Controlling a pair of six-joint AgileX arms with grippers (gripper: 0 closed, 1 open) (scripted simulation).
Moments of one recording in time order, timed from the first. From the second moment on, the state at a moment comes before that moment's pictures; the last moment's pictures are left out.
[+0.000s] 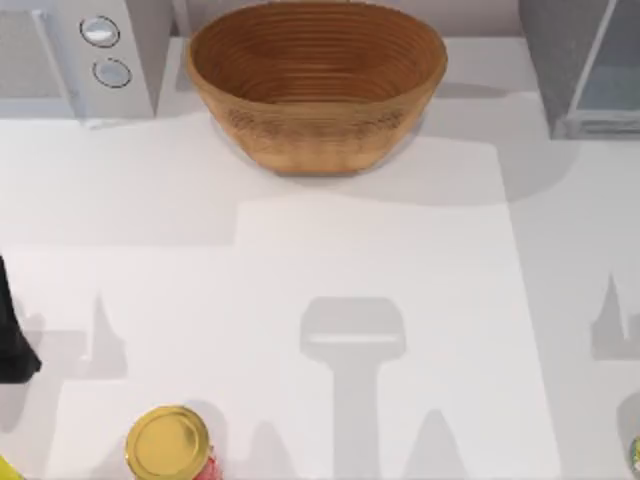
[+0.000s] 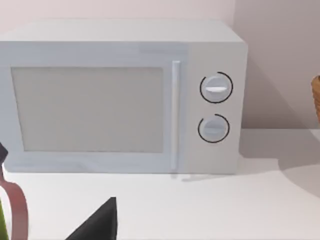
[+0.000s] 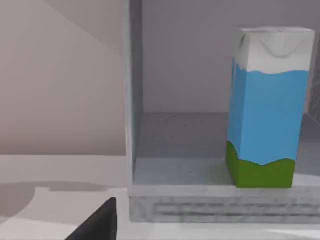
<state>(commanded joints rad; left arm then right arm) 0.00 0.00 0.00 0.00 0.00 0.00 -0.08 0.22 0.04 0.22 -0.08 0.00</state>
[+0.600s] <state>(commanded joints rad) 0.00 0.00 0.00 0.00 0.00 0.00 -0.36 1.23 0.11 1.08 -0.34 0.02</state>
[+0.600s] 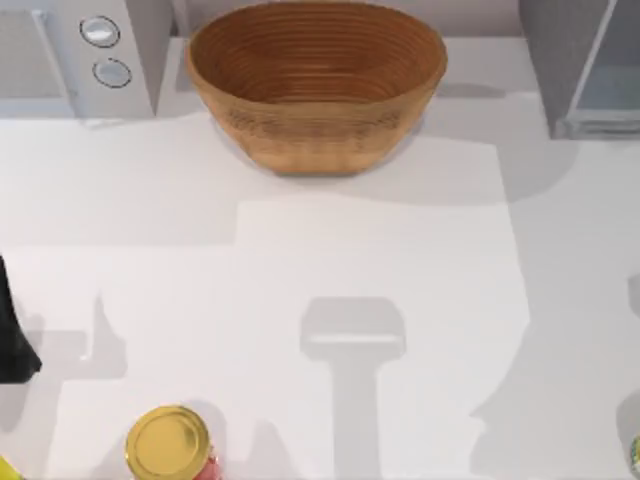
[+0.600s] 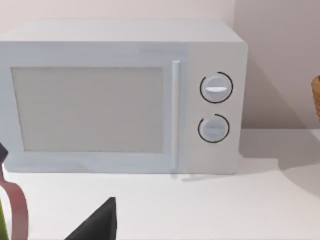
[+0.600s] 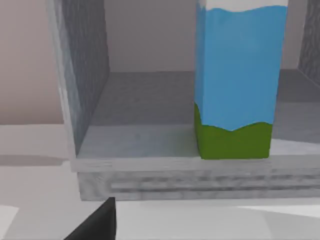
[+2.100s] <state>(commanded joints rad) 0.00 0.00 0.00 0.00 0.00 0.00 -0.37 1.99 0.62 1.39 -0.36 0.01</state>
